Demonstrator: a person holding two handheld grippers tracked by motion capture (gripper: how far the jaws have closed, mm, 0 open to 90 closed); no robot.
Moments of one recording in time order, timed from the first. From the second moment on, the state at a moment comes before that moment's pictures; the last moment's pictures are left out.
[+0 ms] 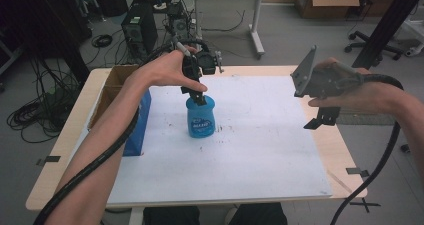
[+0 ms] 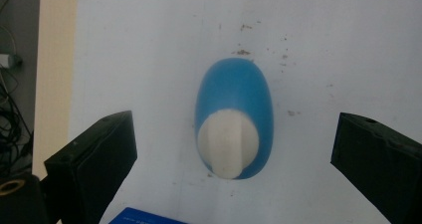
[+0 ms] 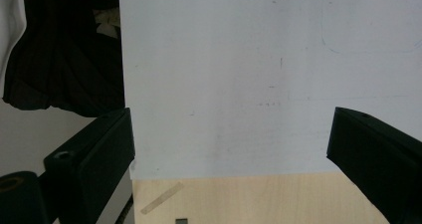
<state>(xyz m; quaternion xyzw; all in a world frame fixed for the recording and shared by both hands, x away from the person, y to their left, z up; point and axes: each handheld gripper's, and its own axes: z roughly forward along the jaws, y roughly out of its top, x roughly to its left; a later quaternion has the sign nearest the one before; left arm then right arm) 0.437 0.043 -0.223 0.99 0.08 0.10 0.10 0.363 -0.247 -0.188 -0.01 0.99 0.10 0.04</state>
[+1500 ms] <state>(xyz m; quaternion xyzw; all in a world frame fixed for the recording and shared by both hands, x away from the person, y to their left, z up) 0.449 0.048 -0.291 0.99 0.10 0.07 0.09 0.364 -0.237 -0.207 -0.03 0.99 0.09 0.03</state>
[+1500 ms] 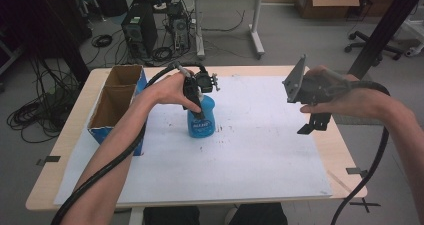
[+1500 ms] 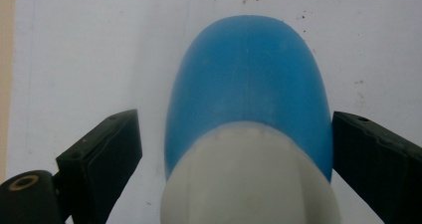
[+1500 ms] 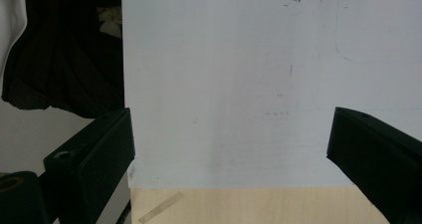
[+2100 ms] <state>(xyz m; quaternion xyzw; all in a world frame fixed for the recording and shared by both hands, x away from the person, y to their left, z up) 0.447 0.048 -0.290 0.99 0.09 0.08 0.09 0.364 -0.237 -0.211 -0.03 0.99 0.09 0.02</state>
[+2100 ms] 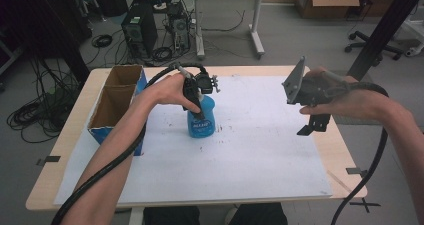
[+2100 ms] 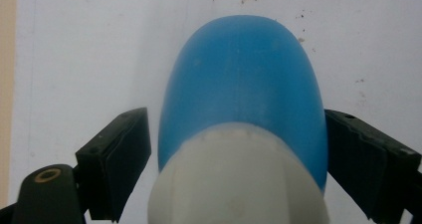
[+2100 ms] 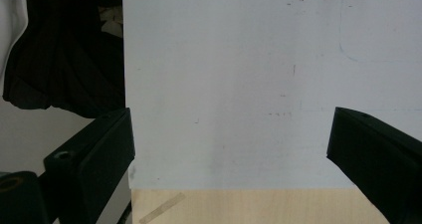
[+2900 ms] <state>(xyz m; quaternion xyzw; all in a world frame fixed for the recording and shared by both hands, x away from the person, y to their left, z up) 0.447 0.047 -0.288 0.99 0.09 0.08 0.09 0.364 -0.239 -0.212 -0.03 0.99 0.09 0.03</state>
